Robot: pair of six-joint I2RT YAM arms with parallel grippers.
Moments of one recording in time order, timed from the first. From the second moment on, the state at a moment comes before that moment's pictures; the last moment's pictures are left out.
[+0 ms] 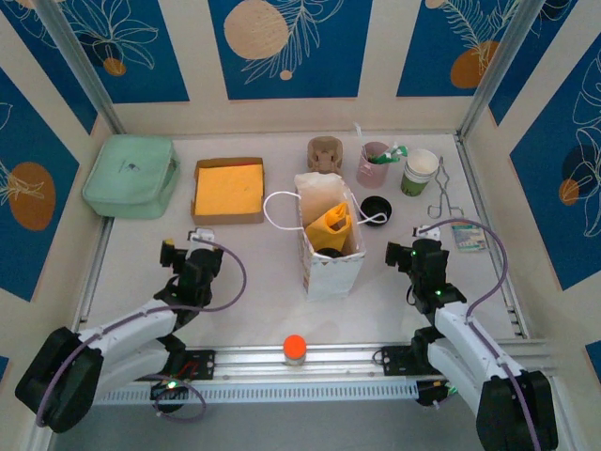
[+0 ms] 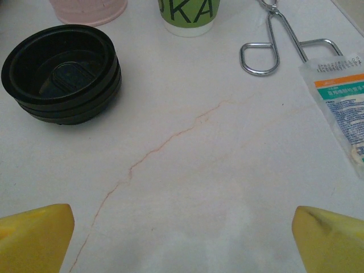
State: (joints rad) left arm -0.55 0.99 0.22 0.26 -0.82 0.08; right arm 0.15 0.78 0.23 -0.06 0.29 0.20
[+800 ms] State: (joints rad) left arm -0.50 1.19 0.31 0.34 -0.79 0.08; right arm 0.10 0.97 0.29 0.06 0.24 0.20
